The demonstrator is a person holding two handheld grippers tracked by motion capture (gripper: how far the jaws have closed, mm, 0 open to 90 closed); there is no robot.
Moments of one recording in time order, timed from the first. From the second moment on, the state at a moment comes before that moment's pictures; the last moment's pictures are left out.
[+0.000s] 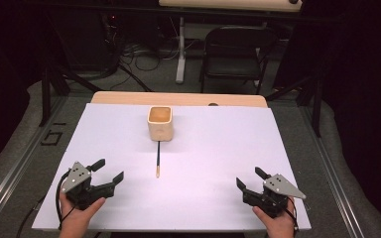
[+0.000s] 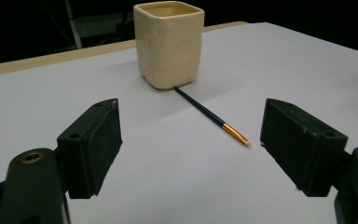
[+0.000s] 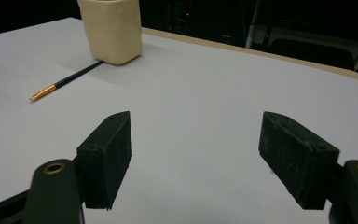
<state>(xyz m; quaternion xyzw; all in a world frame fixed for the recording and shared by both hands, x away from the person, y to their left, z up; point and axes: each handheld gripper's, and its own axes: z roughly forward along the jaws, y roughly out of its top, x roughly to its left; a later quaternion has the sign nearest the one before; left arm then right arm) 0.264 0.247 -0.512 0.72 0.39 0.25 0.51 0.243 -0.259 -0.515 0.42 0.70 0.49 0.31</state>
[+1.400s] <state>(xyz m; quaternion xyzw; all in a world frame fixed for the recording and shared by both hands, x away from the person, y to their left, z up) 0.292 0.214 -0.480 0.74 0.42 0.23 0.48 0.244 -0.259 -0.516 0.43 0.70 0.48 0.31</state>
